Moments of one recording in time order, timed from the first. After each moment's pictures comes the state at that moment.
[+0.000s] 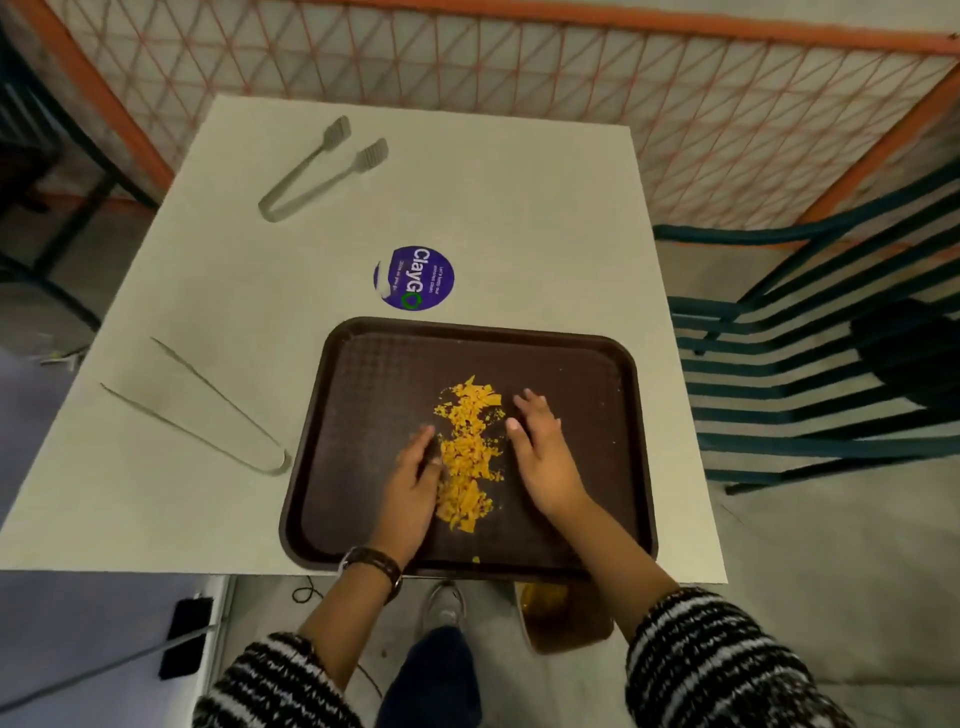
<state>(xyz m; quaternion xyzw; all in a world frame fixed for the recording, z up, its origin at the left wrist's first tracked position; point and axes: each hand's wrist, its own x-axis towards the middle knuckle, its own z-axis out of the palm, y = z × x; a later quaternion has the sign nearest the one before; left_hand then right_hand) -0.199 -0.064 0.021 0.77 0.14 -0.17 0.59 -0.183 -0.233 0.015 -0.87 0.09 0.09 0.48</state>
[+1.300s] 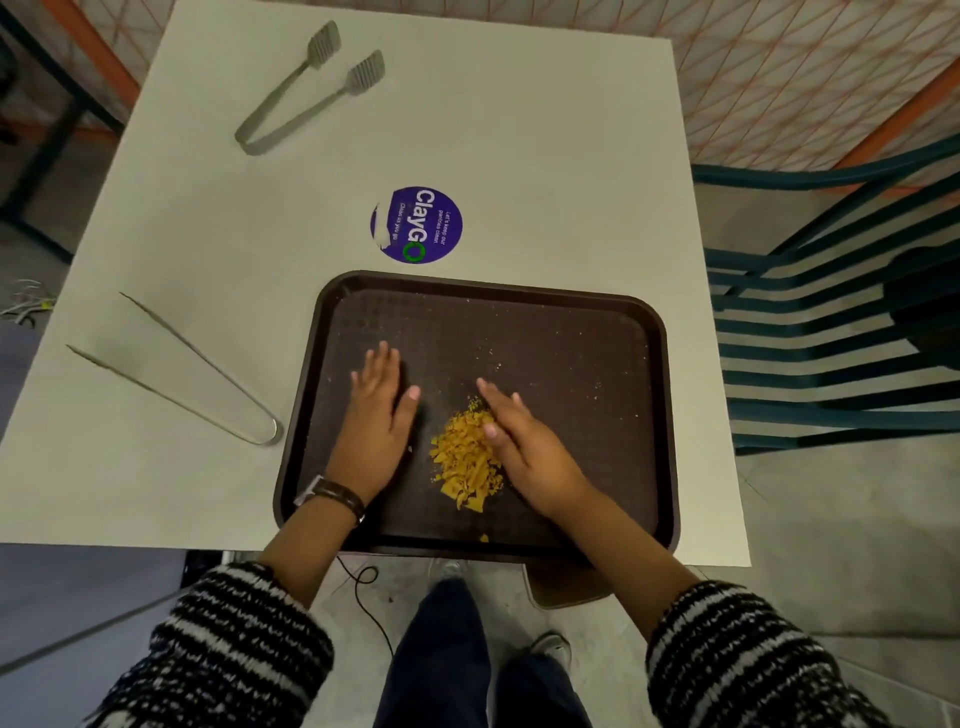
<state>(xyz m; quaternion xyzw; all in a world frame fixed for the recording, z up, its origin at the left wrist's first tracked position) -0.149 -0.024 0.002 0.93 -0.03 -0.12 0.36 -0.194 -0.218 0.017 -0.85 -0.03 0.20 0.50</state>
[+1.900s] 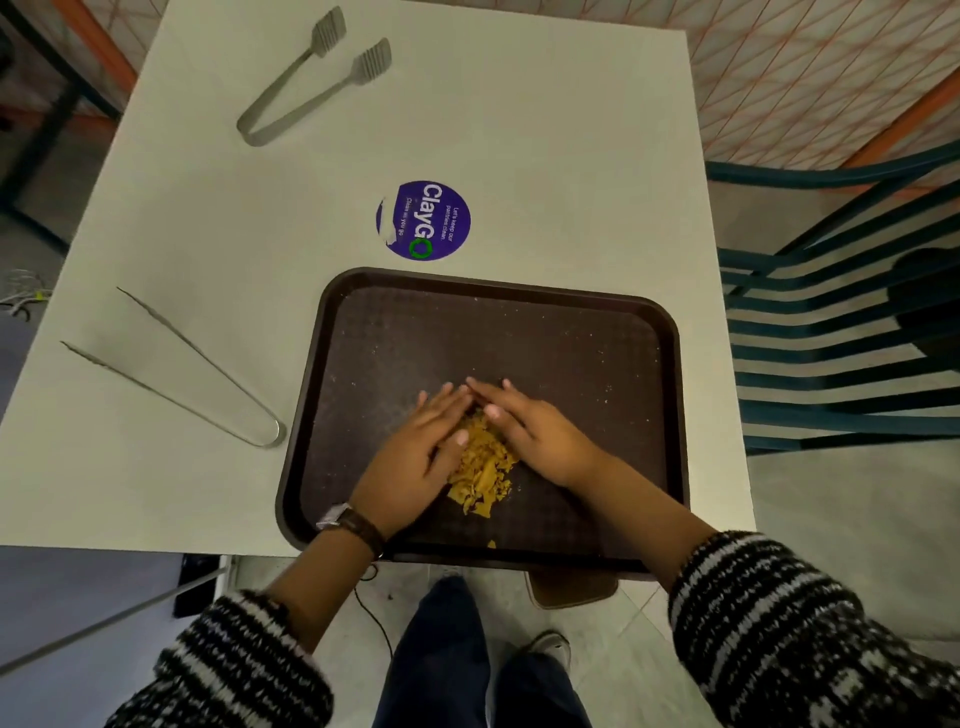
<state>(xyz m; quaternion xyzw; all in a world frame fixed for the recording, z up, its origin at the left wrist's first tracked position) -0.173 -0.039 0.009 0.88 -0.16 -0.15 0.43 -0.156 -0.227 -0.001 -0.85 -0.12 0.24 0.45</state>
